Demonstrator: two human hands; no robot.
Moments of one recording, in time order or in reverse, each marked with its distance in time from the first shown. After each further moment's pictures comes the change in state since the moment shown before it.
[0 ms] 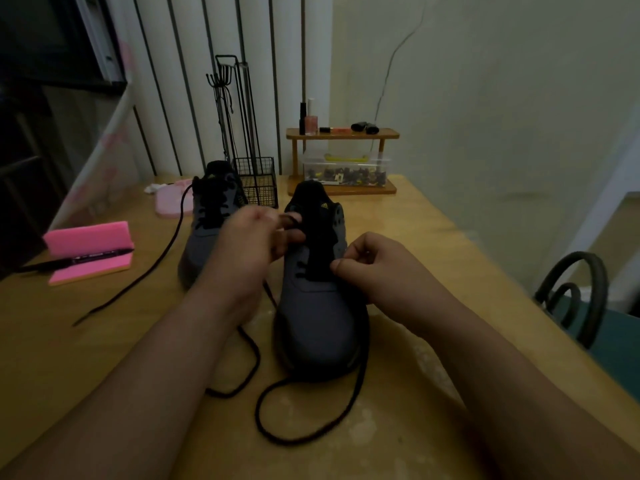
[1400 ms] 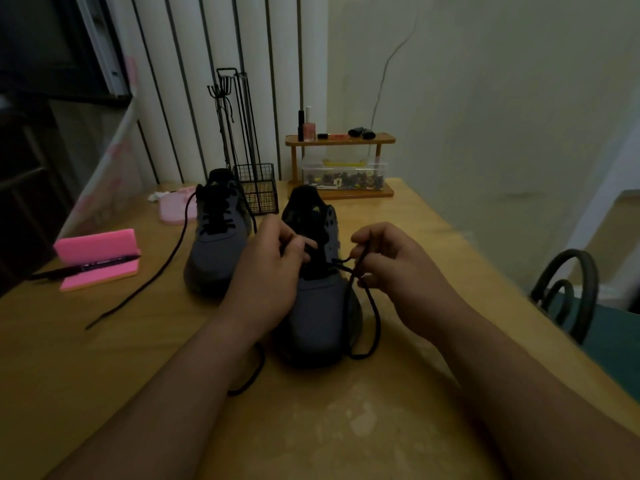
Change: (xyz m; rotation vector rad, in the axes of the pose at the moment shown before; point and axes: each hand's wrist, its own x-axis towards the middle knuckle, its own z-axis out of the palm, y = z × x) left_hand -0.017 -0.016 0.003 0.536 -0.049 0.293; right_hand -0.004 0.008 -0.008 0.404 0.050 -0.082
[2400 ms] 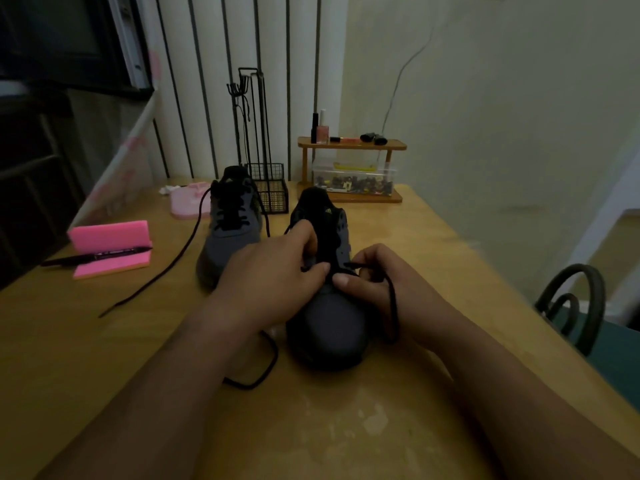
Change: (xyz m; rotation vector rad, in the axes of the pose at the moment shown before) left_hand -0.001 0.012 -0.031 0.615 -0.207 0.127; right_hand -0.003 0.012 0.008 -0.187 -0.186 0.050
